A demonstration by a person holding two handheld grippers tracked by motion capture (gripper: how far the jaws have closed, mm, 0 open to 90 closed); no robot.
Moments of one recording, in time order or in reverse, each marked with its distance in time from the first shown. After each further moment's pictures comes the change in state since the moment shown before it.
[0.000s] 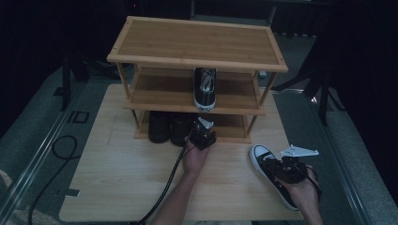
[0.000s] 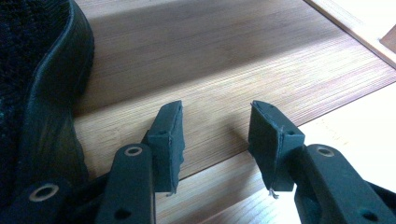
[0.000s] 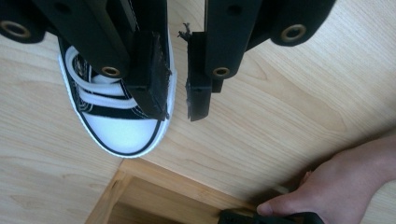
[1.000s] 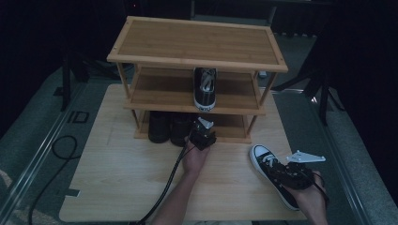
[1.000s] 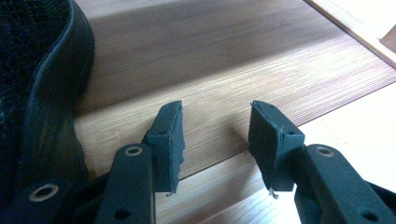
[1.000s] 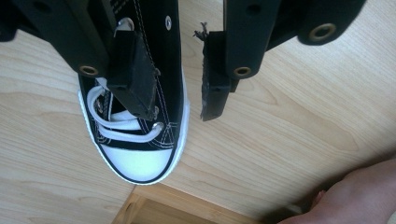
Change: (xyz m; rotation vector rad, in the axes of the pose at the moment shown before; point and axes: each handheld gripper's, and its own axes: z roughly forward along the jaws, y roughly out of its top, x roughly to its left) left arm 0.000 0.000 0.000 0.000 0.001 0.000; right arm -0.004 -0.017 -0.013 0.023 -0.033 0.011
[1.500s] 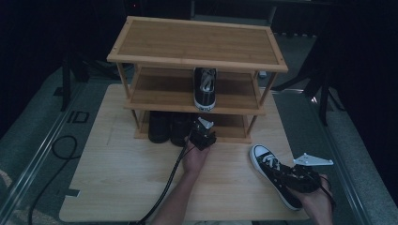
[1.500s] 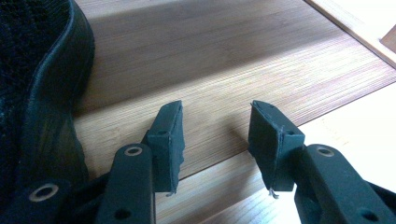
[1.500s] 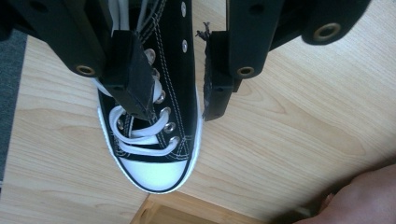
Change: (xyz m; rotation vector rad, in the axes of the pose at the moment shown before) left arm 0.000 0.000 0.000 0.000 0.000 0.000; right arm -0.008 -0.010 -0.012 -0.008 -0.021 0.016
